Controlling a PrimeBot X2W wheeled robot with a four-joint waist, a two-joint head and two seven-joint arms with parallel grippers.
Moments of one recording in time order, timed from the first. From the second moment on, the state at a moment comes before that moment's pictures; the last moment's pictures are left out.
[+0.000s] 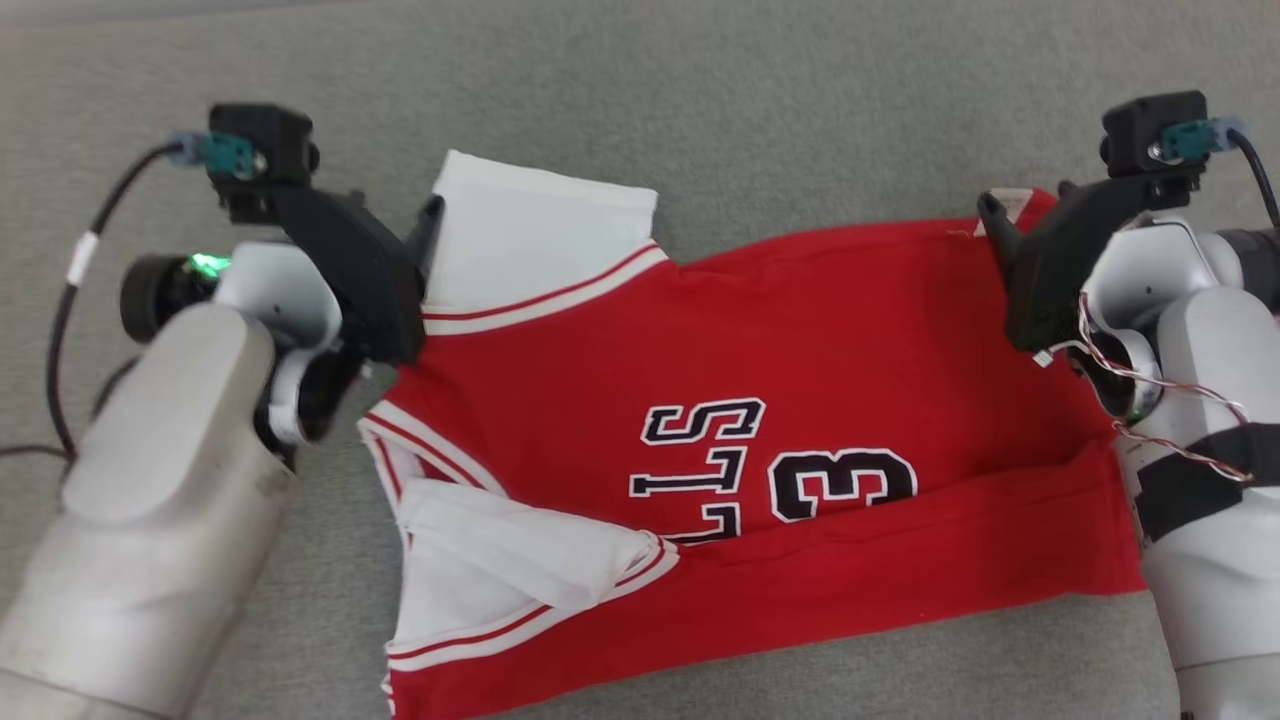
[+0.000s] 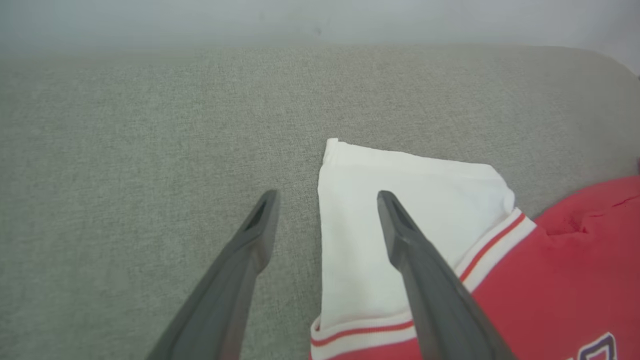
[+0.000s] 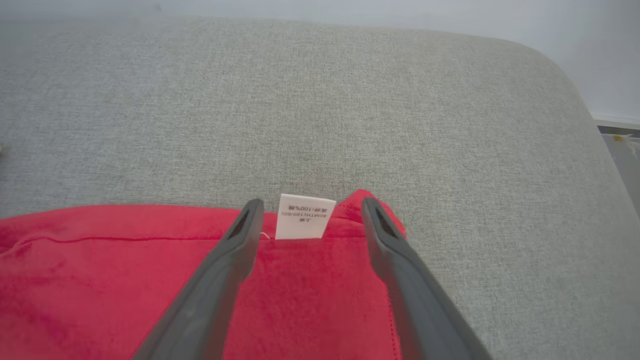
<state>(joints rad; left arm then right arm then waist) -0.94 0.29 -0.52 0.55 -0.71 0.10 0.35 -0.83 -0.21 0.04 0.56 0.14 0.13 0.53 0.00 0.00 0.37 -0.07</state>
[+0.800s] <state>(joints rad) -1.09 0.34 -0.54 0.67 -0.68 0.11 0.46 -0.99 -0.22 0.16 0.70 0.23 0.13 0.41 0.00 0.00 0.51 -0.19</state>
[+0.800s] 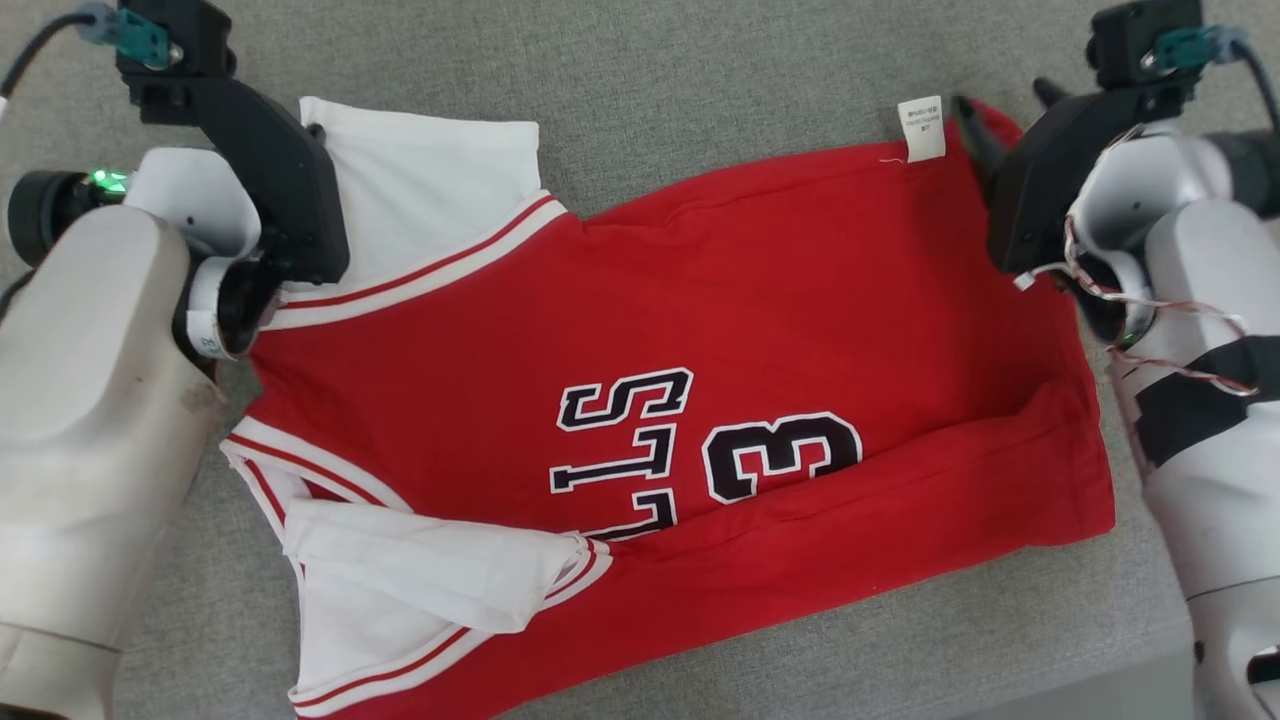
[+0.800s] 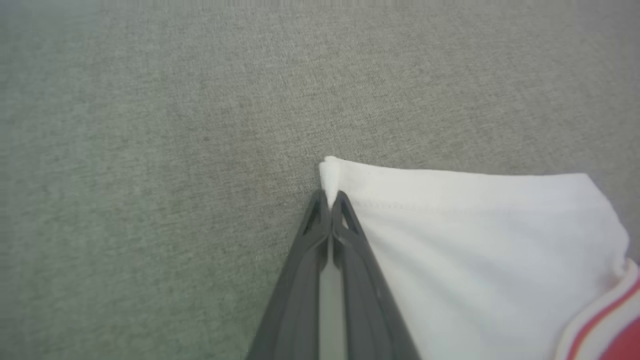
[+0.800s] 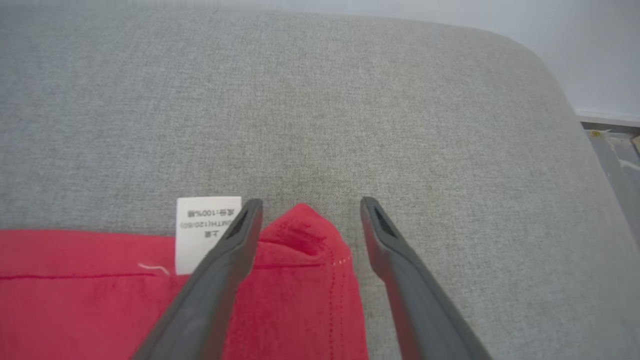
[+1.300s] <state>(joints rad) -1.08 0.42 -0.52 0.52 -0.69 0.14 0.47 -1.00 -0.28 0.17 0.65 0.25 0.13 0.44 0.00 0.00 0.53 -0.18</state>
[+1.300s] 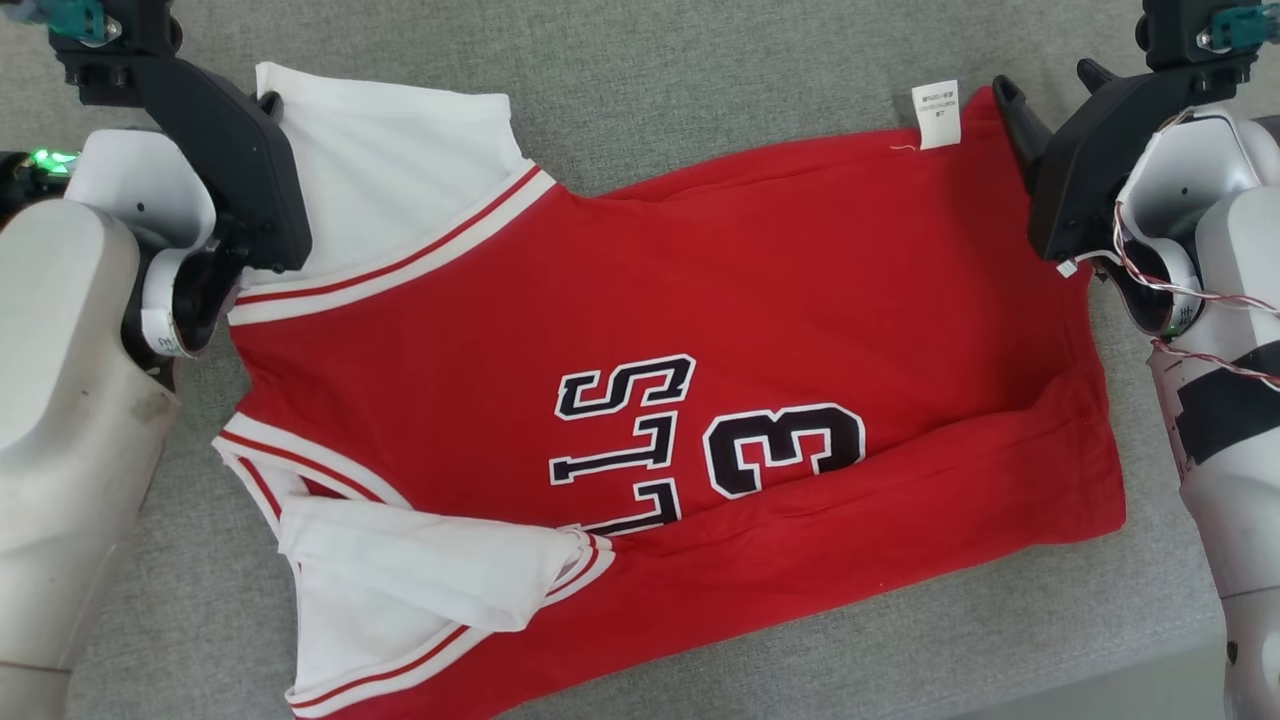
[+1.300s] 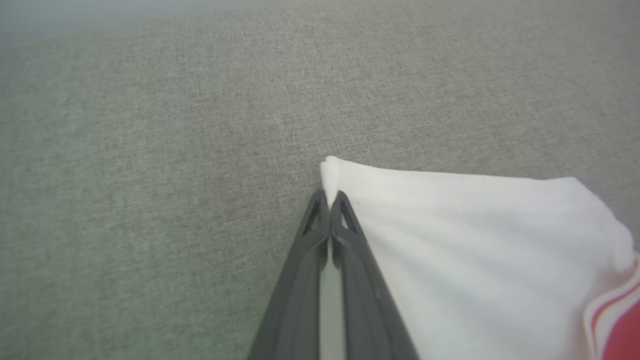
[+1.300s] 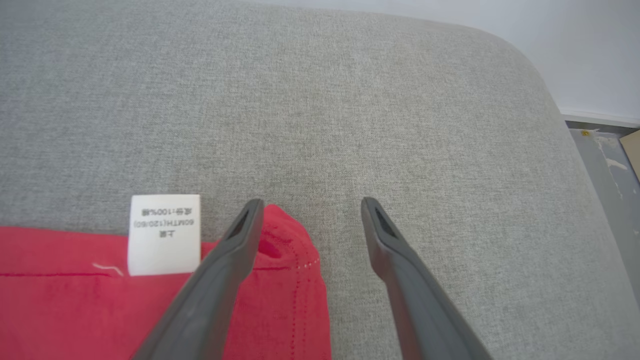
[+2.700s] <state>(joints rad) -0.79 0.32 -0.47 0.36 -0.72 0.17 0.02 -0.82 -0.23 -0.04 0.69 0.39 0.13 0.30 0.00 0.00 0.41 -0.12</state>
